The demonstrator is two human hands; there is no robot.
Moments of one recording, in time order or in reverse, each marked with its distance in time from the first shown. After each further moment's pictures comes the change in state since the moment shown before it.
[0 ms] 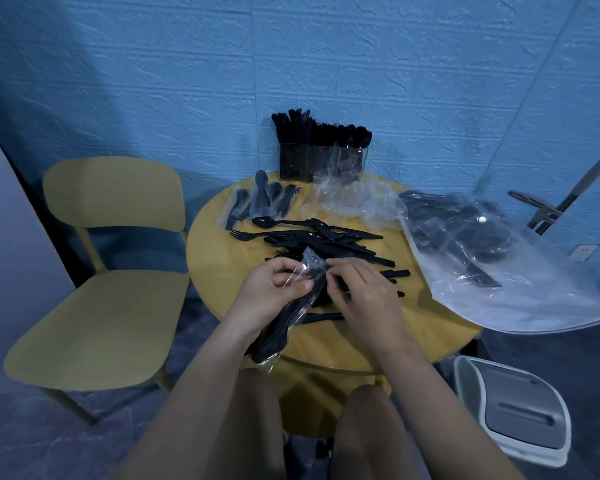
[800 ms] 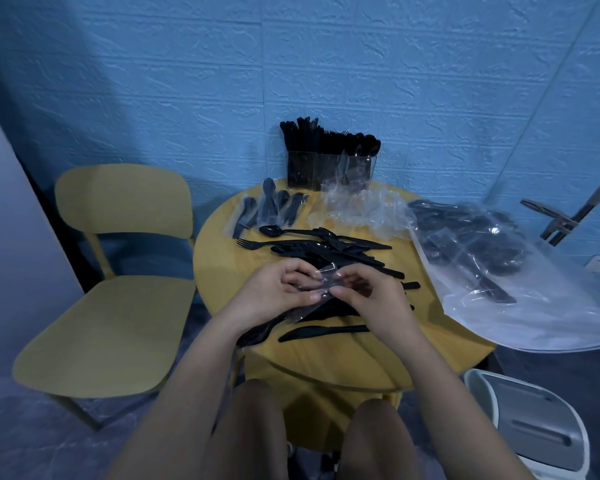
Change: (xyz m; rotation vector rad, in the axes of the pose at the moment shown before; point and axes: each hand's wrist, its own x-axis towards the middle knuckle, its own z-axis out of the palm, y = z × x) left_hand 0.019 0.015 -0.015 0.319 -0.185 0.112; right_hand 0.020 0.003 -0.012 0.545 -0.277 0.616
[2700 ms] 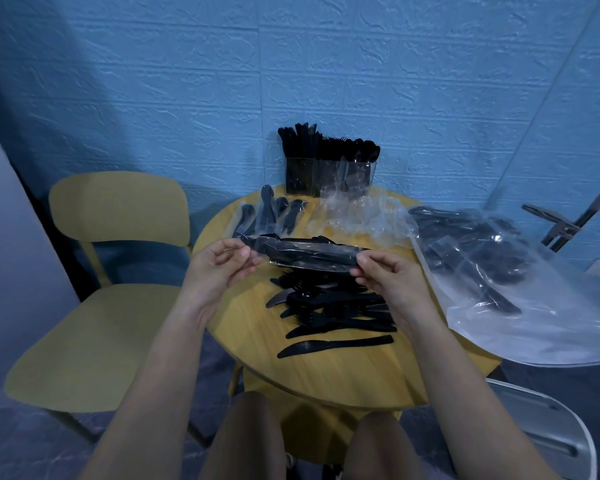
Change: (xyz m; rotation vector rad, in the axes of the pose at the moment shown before) left_hand 0.015 -0.018 -0.055 -0.545 0.468 -0.032; right_hand 0.039 0.009 -0.017 0.678 0.108 0.275
